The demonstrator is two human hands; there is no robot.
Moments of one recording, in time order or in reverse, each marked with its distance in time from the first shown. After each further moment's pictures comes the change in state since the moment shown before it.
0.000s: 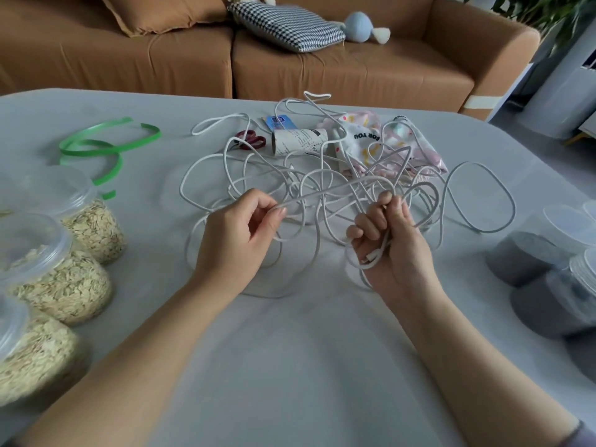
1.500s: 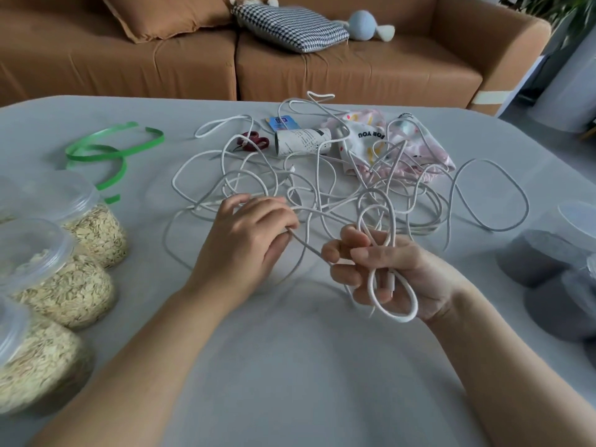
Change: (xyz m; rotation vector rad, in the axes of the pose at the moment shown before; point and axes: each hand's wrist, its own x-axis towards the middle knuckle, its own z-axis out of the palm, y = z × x) left_hand 0.005 -0.006 -0.007 0.374 -0.225 0.459; right_hand -0.011 -0.024 -0.012 -0.175 -0.448 0.697
